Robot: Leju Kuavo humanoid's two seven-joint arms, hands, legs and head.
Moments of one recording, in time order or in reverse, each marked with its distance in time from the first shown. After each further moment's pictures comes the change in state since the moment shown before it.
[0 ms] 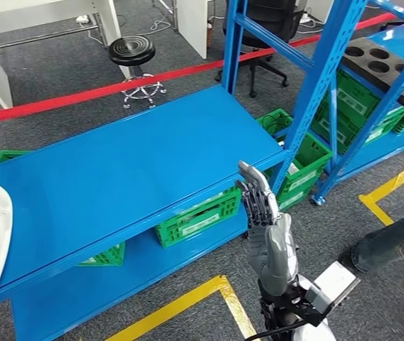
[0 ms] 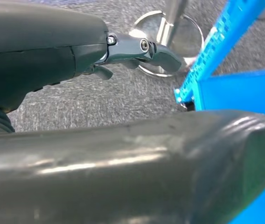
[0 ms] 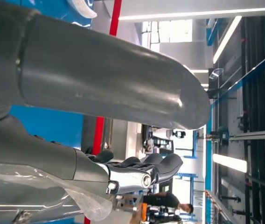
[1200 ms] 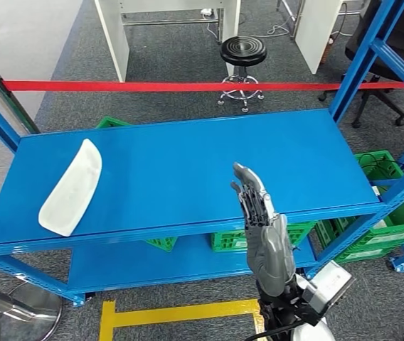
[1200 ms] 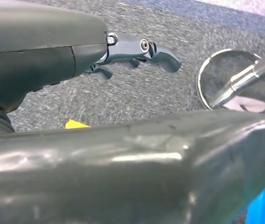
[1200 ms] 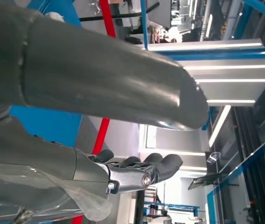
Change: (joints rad) left arm -0.001 -0.004 0.014 -0.004 -0.021 -0.006 0.003; right arm 0.004 0.000 0.000 0.000 -0.003 0.002 0.005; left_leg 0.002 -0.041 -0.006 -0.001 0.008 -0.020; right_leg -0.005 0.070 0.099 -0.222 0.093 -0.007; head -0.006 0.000
